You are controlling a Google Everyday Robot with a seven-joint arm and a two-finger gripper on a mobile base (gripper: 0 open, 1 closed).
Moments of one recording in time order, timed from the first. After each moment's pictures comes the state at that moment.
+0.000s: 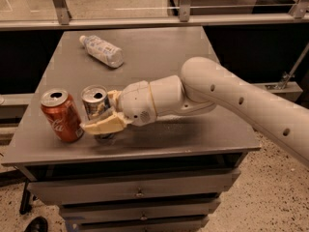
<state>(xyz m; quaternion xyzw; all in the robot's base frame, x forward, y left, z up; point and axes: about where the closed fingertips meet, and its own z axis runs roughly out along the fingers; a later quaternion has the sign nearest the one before) 0.452 0.141 0.868 -0.59 0.52 0.46 0.41</state>
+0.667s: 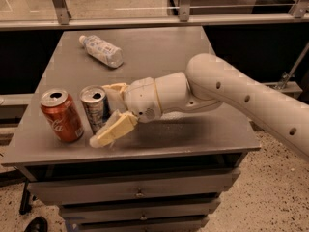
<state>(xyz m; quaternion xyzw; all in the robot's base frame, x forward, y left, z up) 0.460 0.131 0.874 -0.59 0.52 0.44 0.42</state>
